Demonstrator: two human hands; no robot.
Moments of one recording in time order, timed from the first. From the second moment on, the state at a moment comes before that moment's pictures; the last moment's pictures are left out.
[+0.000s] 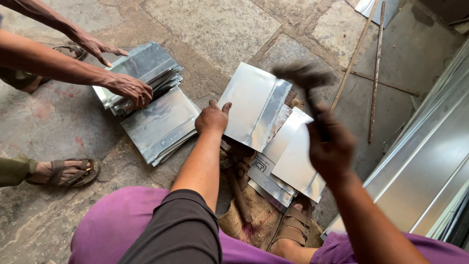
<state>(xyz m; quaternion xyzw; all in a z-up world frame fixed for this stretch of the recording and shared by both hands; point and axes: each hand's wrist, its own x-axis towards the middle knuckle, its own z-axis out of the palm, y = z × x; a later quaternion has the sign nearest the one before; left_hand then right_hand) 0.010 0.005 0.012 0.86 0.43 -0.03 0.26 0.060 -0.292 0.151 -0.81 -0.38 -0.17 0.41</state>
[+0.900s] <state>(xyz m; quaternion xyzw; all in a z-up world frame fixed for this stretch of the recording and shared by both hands) -0.015 0.009 0.013 0.87 0.41 -0.07 0.25 0.037 -0.287 0.075 -0.83 -0.38 -0.05 0.41</state>
